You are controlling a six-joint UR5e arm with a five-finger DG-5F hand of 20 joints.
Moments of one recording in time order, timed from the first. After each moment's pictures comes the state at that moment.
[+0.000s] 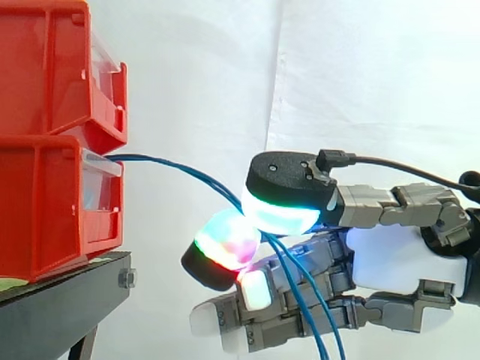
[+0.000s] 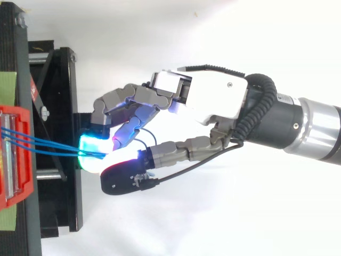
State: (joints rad) arm 0.17 -2.33 -1.32 -2.49 -1.17 -0.17
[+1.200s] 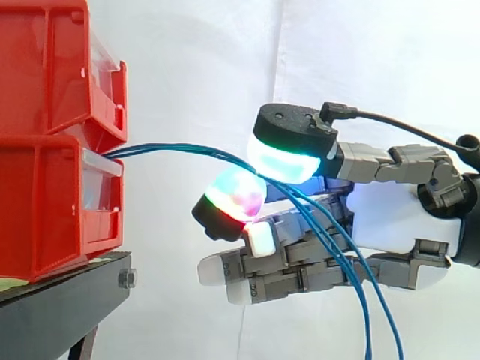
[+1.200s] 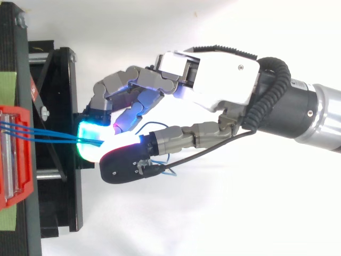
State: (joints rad) arm 0.15 -2.29 -1.32 -2.50 -1.18 -0.19
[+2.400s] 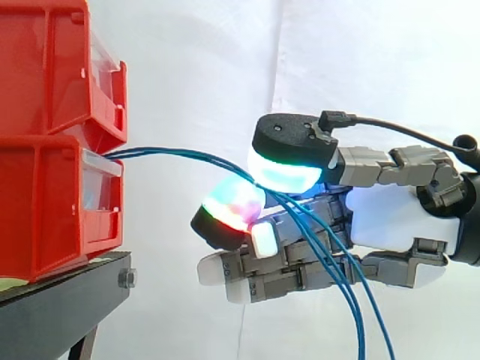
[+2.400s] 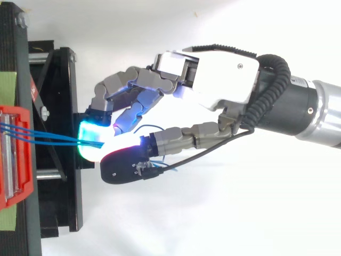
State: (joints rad) arm 0.14 -2.29 -1.32 -2.50 -1.21 -0.21
